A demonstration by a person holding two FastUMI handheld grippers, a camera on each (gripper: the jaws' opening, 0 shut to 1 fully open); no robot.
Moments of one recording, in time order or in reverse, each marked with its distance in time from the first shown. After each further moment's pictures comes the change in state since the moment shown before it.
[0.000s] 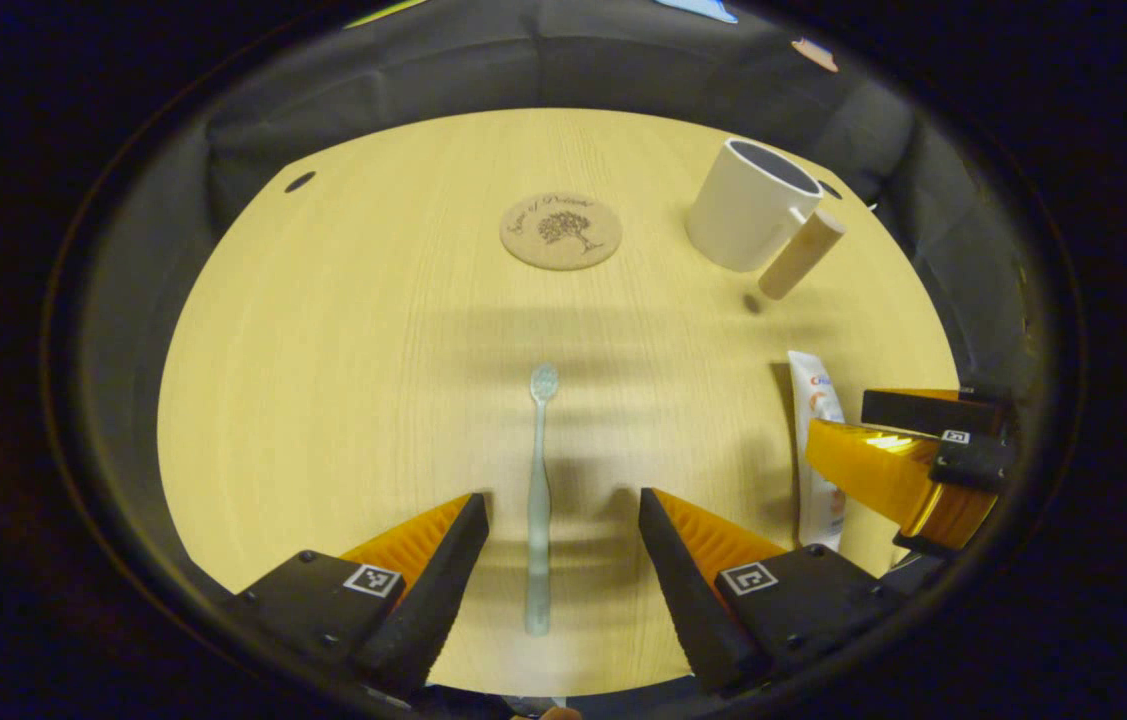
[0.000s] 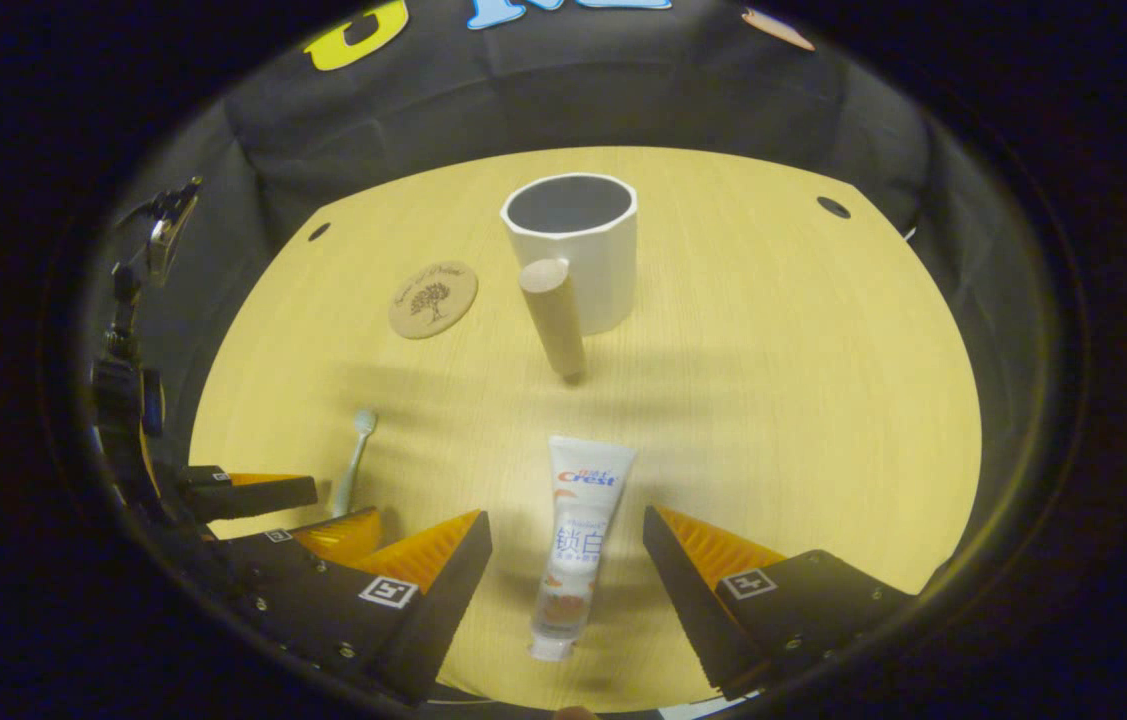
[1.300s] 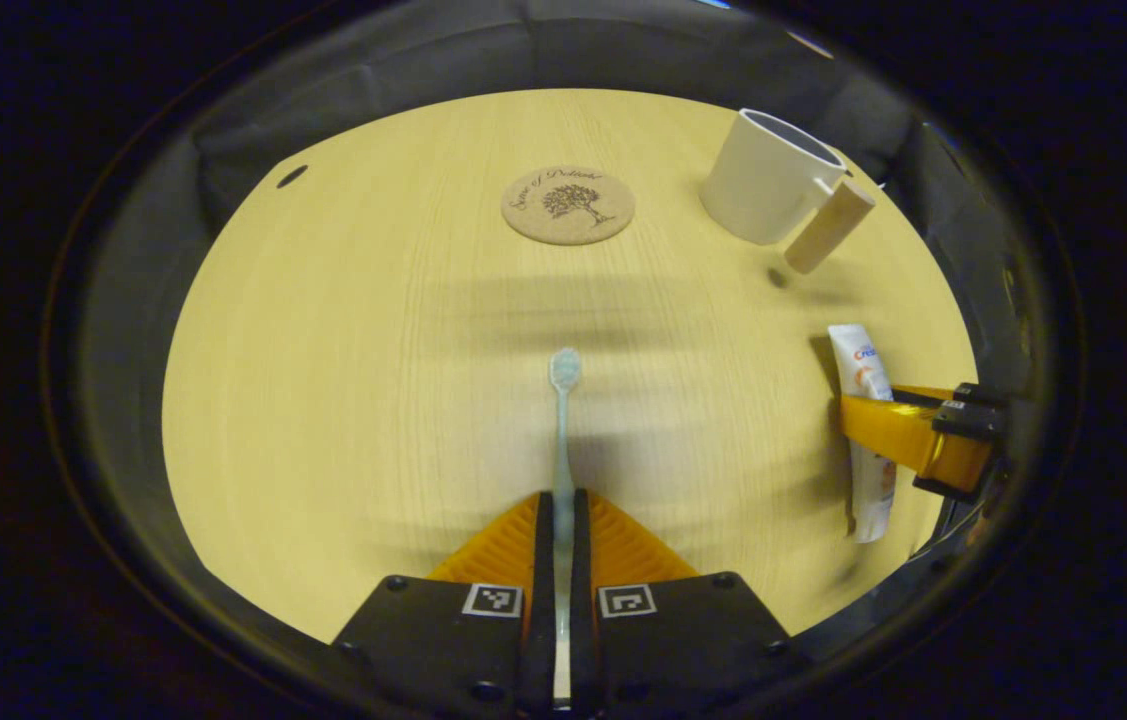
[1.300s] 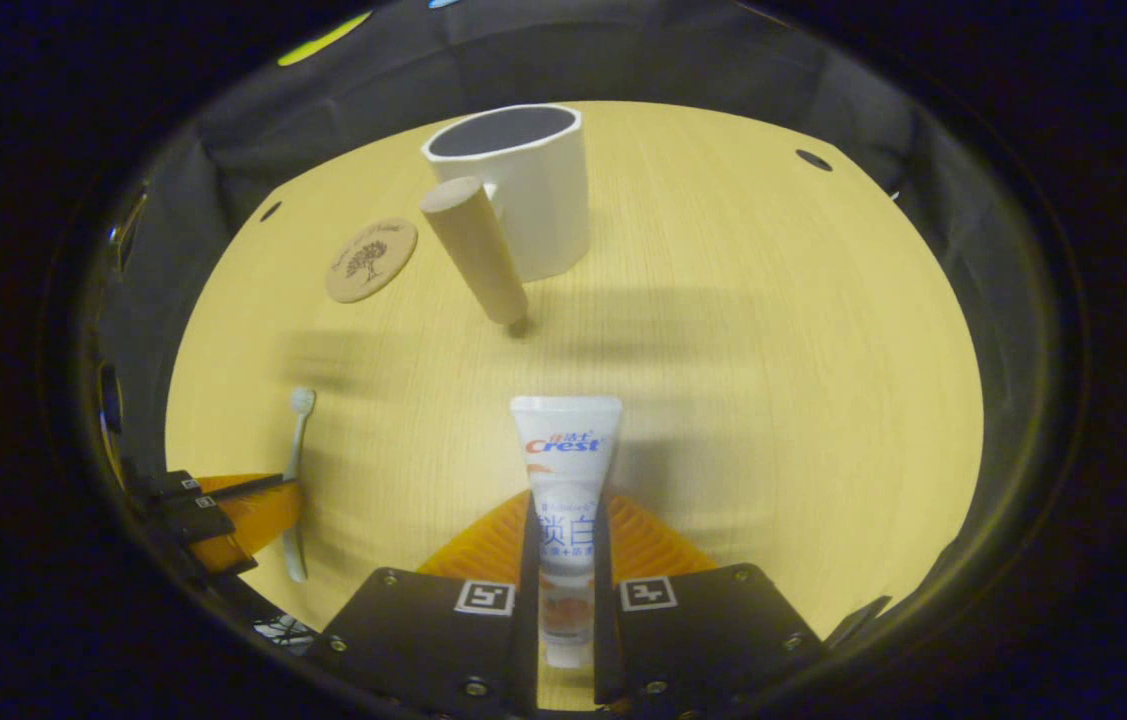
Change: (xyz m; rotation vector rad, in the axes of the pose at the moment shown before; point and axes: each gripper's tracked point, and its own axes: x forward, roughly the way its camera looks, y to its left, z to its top) left arm 0.012 0.007 0.002 0.042 0.016 0.033; right arm 0.021 -0.023 -0.020 0.057 0.095 -0.048
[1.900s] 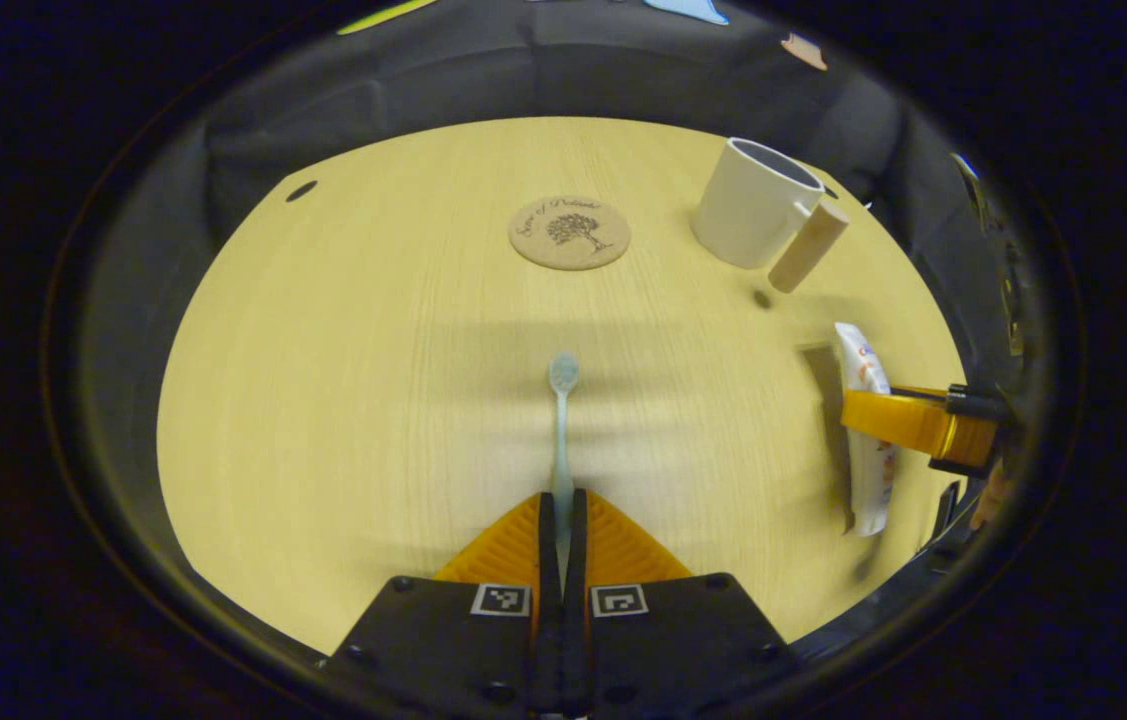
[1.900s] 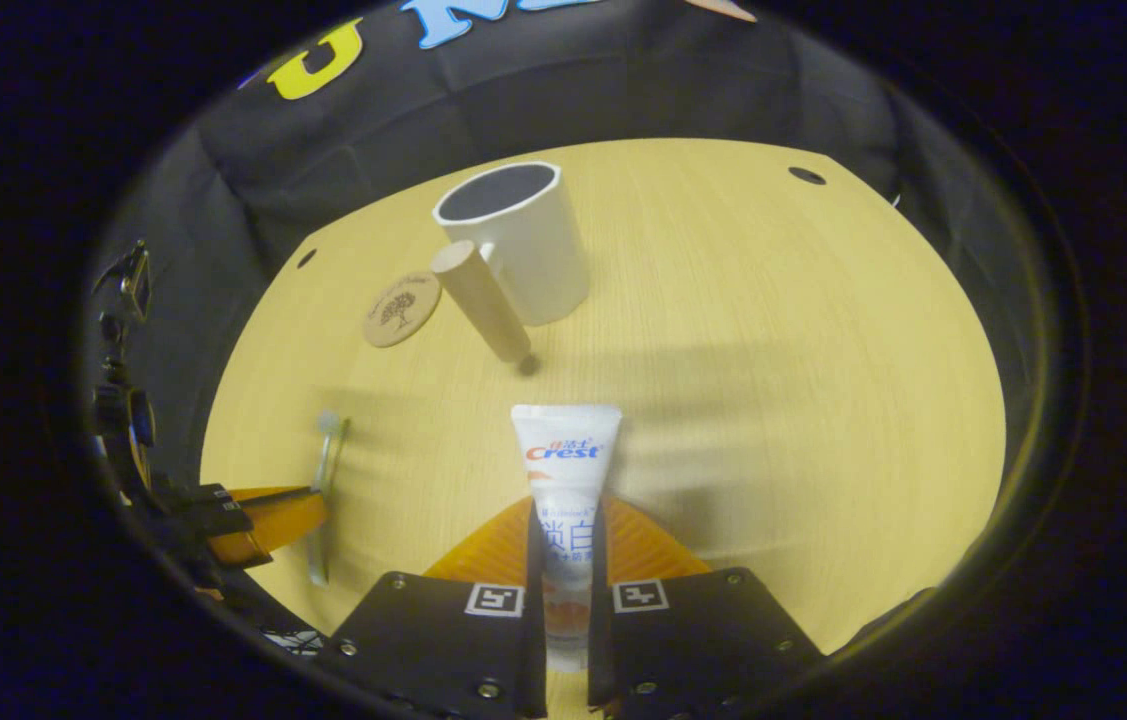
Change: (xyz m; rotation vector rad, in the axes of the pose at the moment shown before) left arm -0.011 0.007 0.008 -0.029 -0.150 -0.031; right arm -0.015 -0.002 0.015 0.016 -0.176 0.107
